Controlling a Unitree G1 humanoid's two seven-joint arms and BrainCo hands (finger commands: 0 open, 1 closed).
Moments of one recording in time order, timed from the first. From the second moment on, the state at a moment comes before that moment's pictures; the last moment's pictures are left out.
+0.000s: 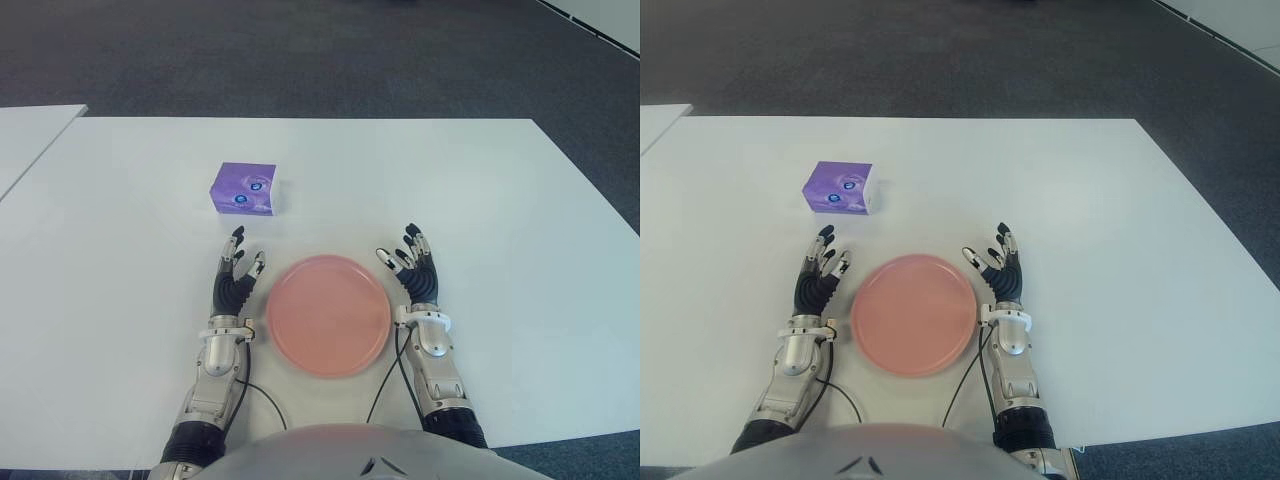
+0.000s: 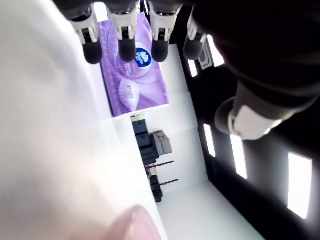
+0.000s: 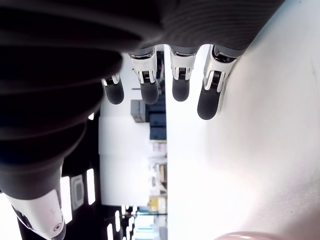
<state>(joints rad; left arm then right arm) 0.18 0.07 -0.01 0.24 0.24 -0.46 0.23 0.07 0.06 0.02 0.23 -0.06 -0.23 -0.16</state>
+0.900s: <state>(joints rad) -0.12 0.40 0.13 0.05 0.33 -0.36 0.16 0.05 0.06 0.02 0.27 -0.06 -0.23 -0.16</state>
